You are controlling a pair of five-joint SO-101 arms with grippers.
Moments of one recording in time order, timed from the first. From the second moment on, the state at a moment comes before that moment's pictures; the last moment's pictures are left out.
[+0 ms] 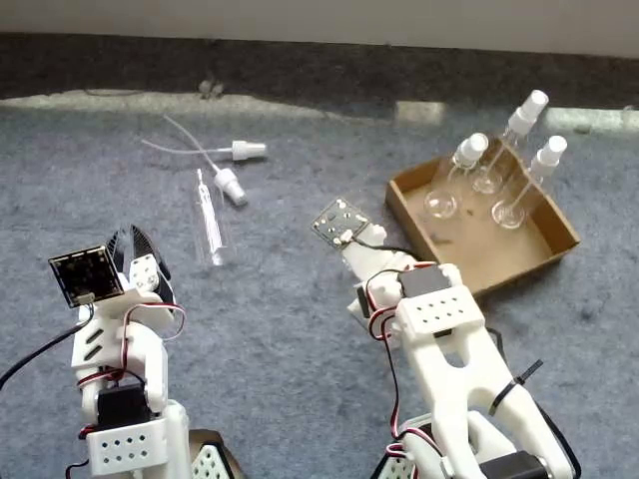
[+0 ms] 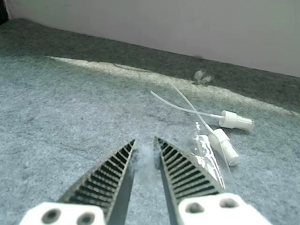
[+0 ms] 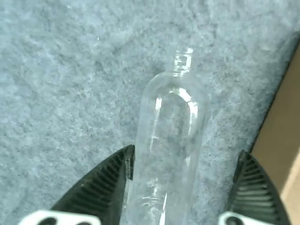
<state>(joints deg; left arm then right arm) -17.7 -102.1 95.9 29.7 11.0 -21.2 -31.4 53.4 54.6 31.9</state>
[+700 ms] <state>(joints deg) -14.9 -102.1 96.0 29.7 11.0 -26.3 -12.0 27.9 72.4 28.8</state>
